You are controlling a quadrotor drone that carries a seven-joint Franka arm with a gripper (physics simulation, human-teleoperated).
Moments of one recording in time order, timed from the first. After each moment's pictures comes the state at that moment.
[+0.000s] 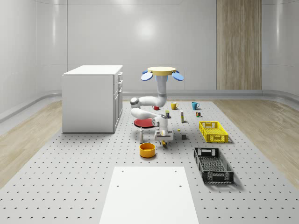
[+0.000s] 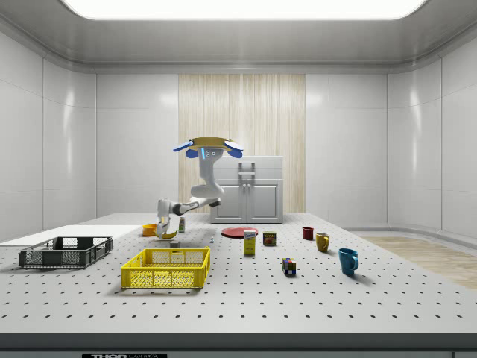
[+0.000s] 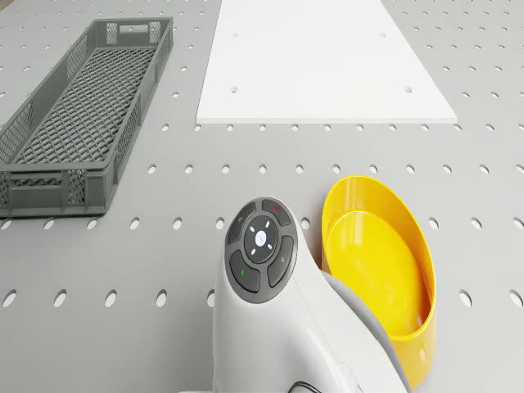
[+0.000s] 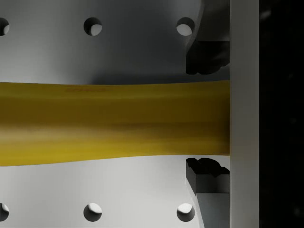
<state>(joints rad) -1.30 -1.47 1.12 -2.70 -2.02 1.67 1.69</state>
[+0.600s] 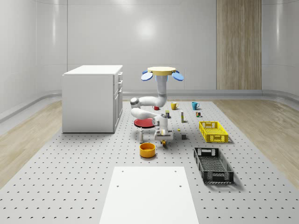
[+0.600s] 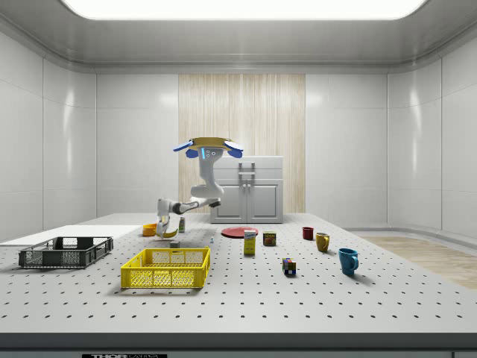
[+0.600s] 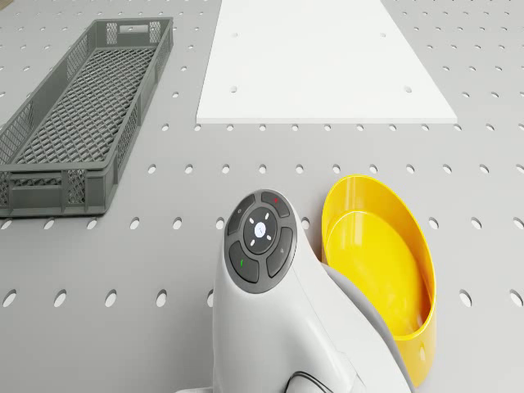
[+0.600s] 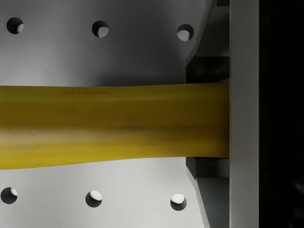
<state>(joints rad) -1.29 -1.46 1.15 -2.71 -2.00 1.64 1.64</state>
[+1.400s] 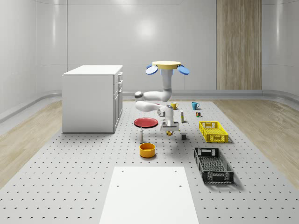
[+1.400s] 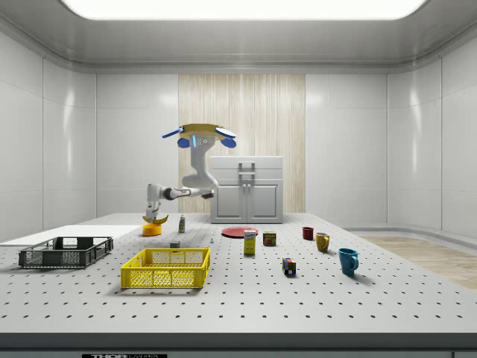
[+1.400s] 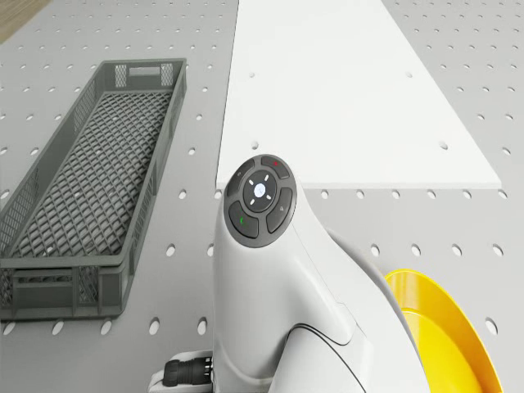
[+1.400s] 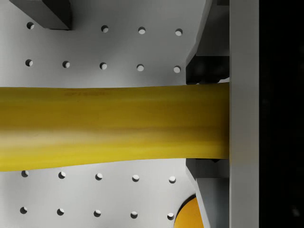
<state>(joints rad) -1.27 -1.46 1.25 -2.75 -1.92 1.58 1.64</state>
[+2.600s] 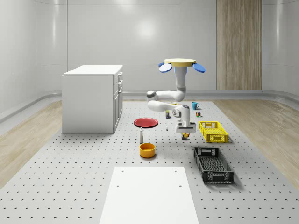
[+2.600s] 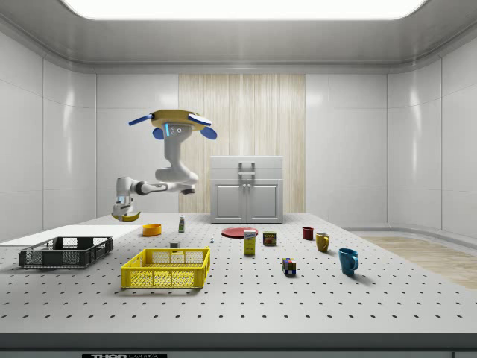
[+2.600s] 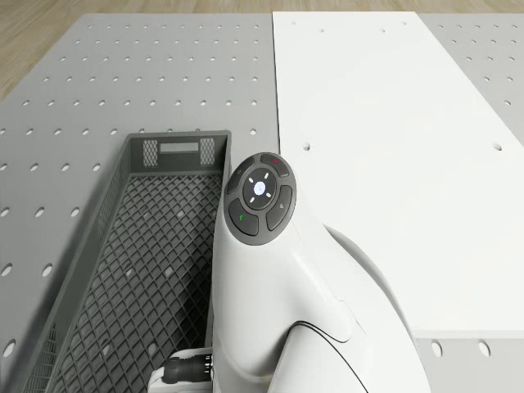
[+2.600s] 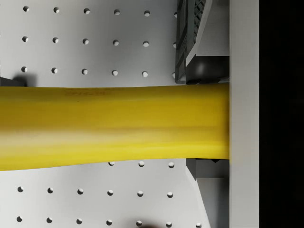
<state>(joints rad) -1.27 -1.46 1.25 -2.75 -1.91 1.58 1.65</state>
